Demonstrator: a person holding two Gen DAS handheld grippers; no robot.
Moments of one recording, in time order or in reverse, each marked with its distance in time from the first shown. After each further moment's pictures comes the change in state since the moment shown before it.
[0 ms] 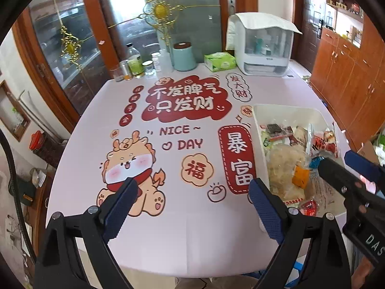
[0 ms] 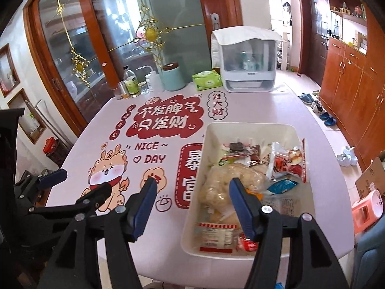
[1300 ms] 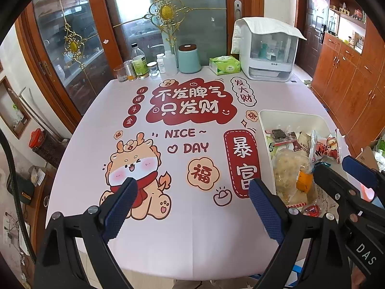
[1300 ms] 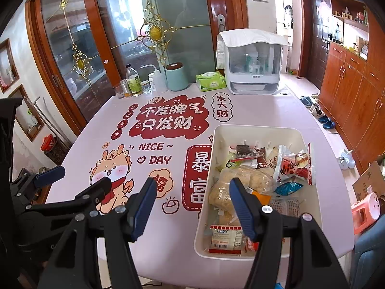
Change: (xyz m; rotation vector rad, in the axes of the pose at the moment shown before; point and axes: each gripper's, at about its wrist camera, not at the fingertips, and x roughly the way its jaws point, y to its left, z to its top) left arm -0.001 0.015 0.007 -0.018 -0.007 -0.004; right arm 0.002 0.022 0.001 -0.013 -0.002 -0.023
